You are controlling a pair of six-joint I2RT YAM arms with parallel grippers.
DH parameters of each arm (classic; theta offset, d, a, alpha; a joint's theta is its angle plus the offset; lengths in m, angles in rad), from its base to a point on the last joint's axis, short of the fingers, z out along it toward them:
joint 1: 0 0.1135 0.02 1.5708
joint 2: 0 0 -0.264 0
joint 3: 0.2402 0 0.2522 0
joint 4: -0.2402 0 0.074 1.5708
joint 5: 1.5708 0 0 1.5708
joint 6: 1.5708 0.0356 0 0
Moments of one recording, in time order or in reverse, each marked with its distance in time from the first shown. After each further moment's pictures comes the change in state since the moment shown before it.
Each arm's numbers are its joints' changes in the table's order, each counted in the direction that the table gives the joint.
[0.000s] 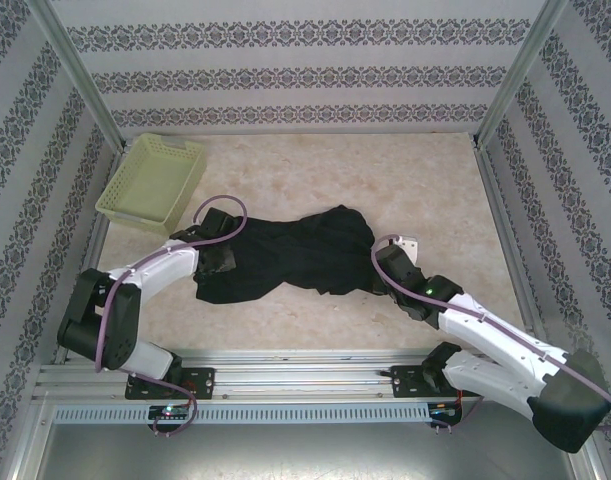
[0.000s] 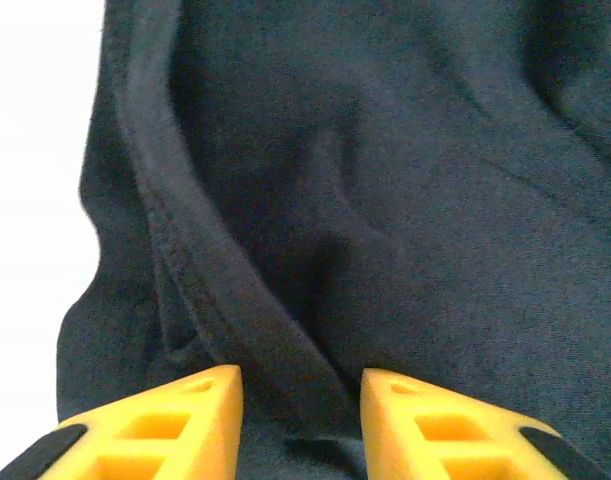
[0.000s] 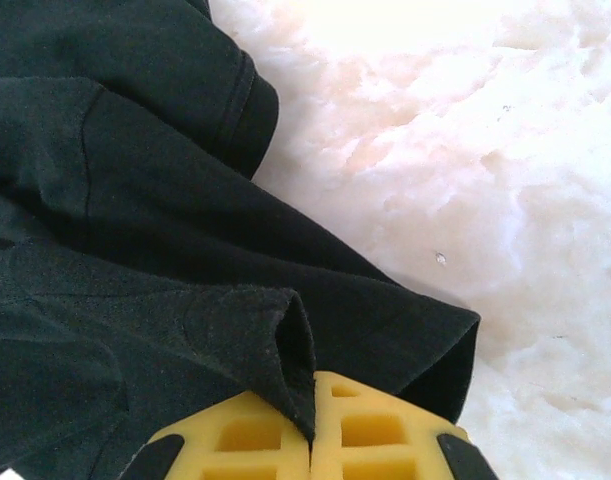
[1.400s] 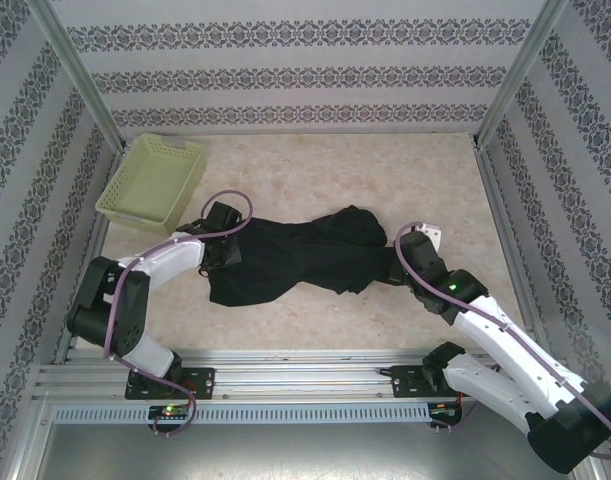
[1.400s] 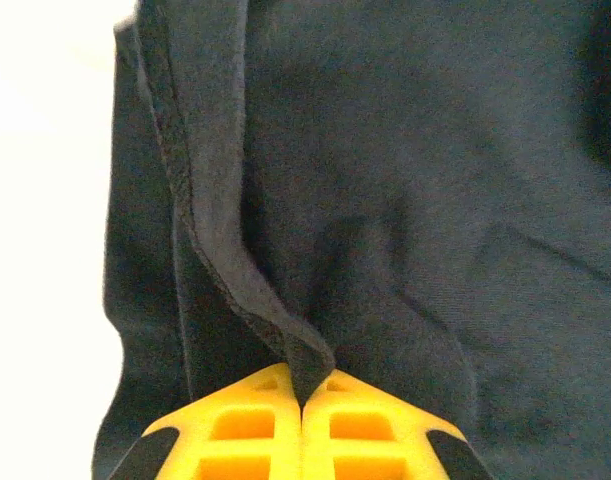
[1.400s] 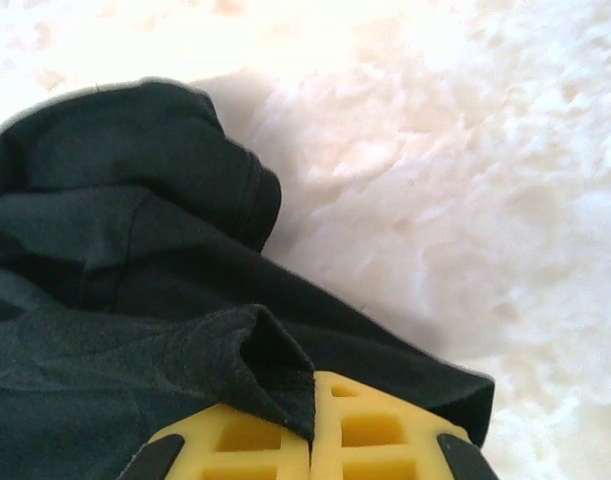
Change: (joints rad) left arm 0.000 -0.045 0.082 0.014 0.070 0.031; right arm -0.166 0.106 0.166 -0.172 -0.001 -0.079
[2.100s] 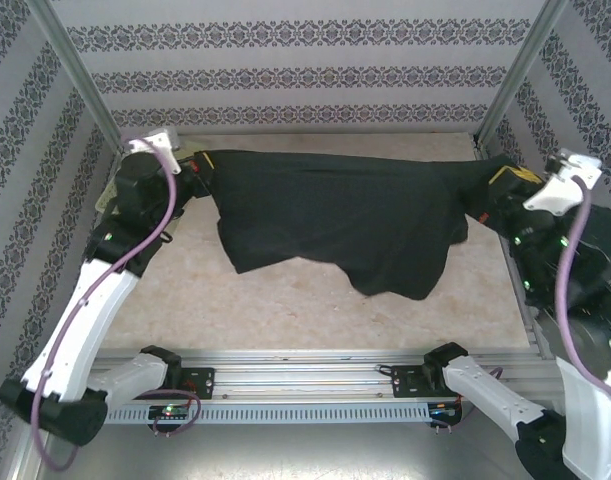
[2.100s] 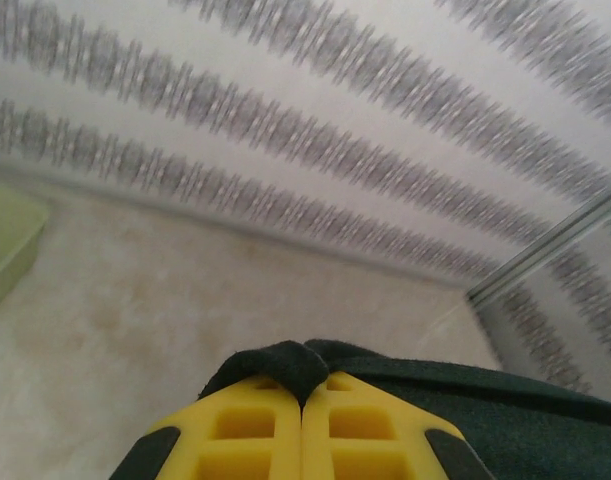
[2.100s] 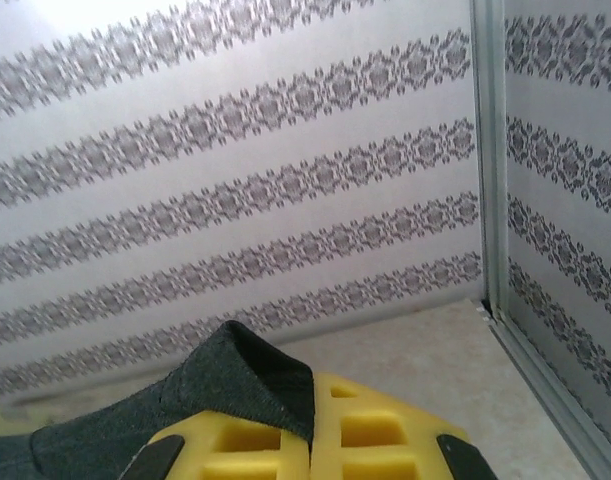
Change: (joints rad) left arm 0.071 0.427 0.369 0.055 0.103 0.029; right arm -0.128 0.000 0.911 -0.158 0.025 -0.343
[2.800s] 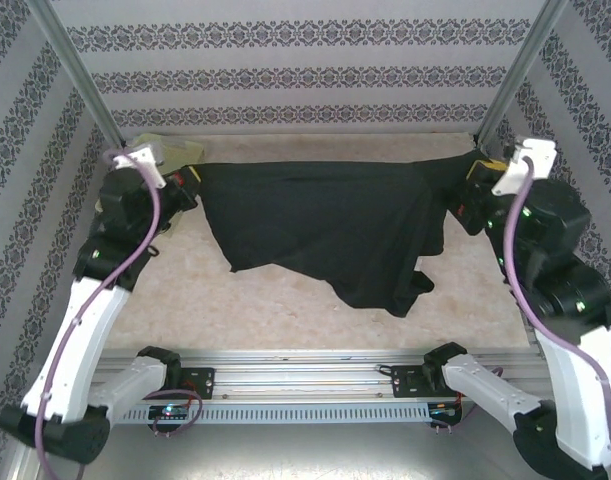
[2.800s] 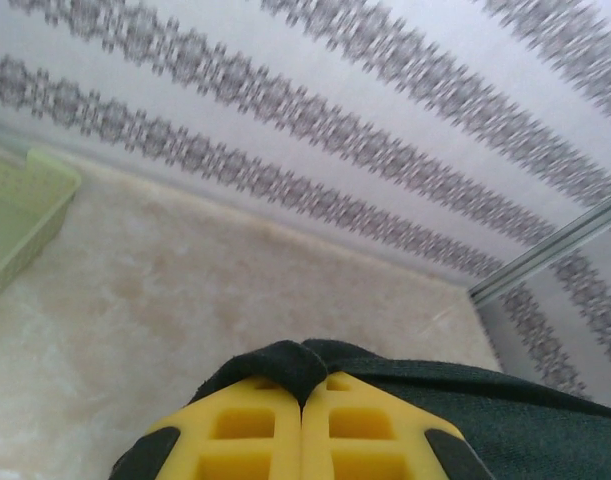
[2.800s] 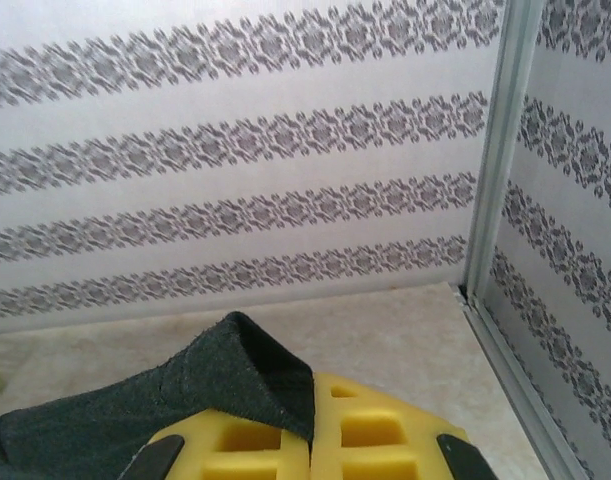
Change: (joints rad) left arm 0.074 0.193 -0.107 0.003 0.067 -0.026; right arm 0.000 -0.005 -0.058 0.028 -0.029 -0.100
